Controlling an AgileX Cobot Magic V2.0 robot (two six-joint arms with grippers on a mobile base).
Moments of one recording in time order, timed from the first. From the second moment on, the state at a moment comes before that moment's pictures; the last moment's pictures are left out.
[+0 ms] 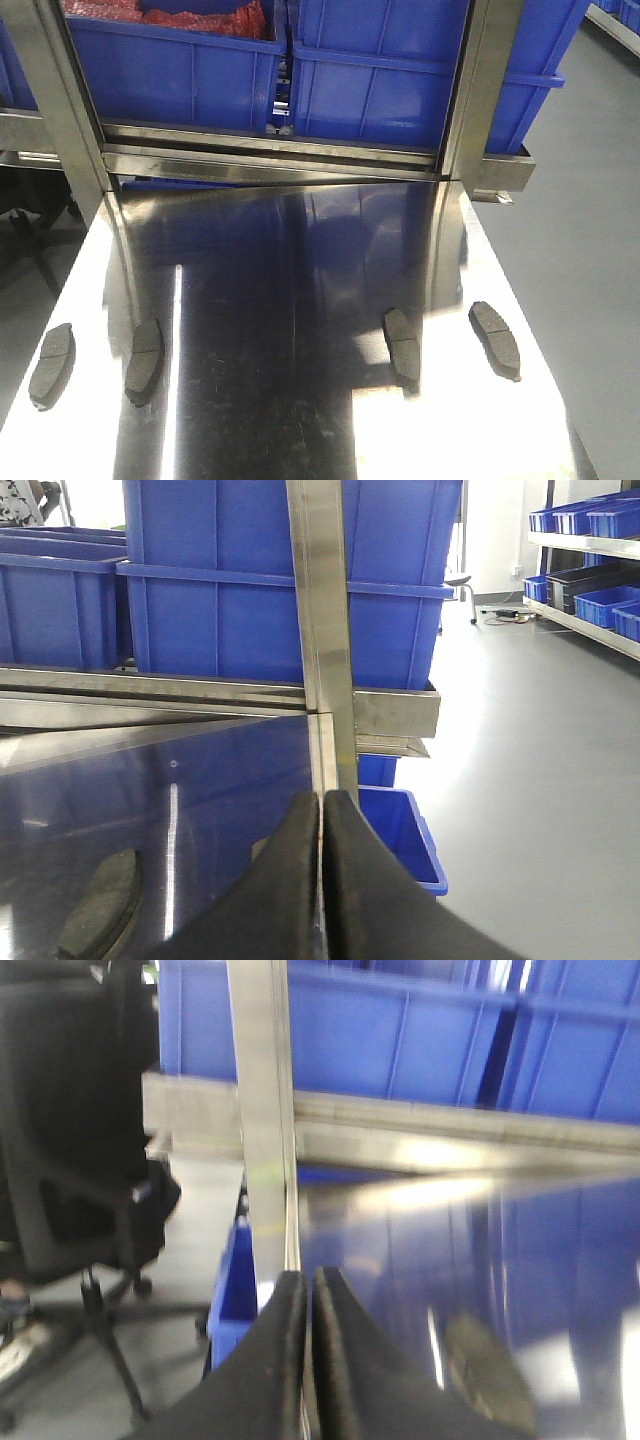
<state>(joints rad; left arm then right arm) 0.05 0.00 -0.05 0.01 0.20 -0.04 0.03 -0.01 0.03 -0.03 0.08 0.08</state>
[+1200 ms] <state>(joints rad) 0.05 0.65 -0.45 -0.04 0.45 -0.05 0.03 -0.01 0.03 -0.03 0.08 0.08</state>
